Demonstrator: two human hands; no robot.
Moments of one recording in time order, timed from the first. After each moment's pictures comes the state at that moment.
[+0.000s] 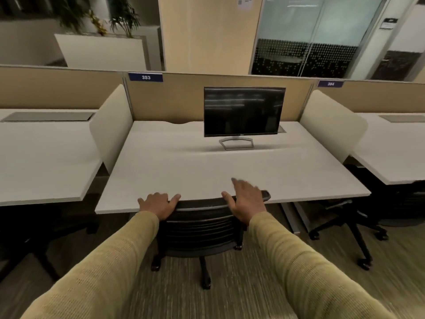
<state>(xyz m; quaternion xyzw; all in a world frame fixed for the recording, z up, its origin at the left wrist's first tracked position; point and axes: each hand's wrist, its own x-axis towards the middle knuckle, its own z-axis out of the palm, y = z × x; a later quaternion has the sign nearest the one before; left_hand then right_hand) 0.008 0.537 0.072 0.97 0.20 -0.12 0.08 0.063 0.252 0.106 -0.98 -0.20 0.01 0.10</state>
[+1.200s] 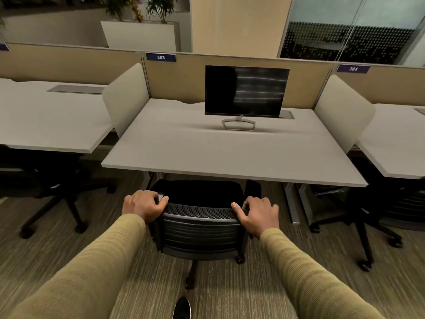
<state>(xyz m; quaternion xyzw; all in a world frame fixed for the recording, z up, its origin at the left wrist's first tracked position) -0.136 0.369 0.063 0.96 0.25 -0.01 0.07 -0.014 0.037 0.058 -0.97 -0.20 0.01 0.13</state>
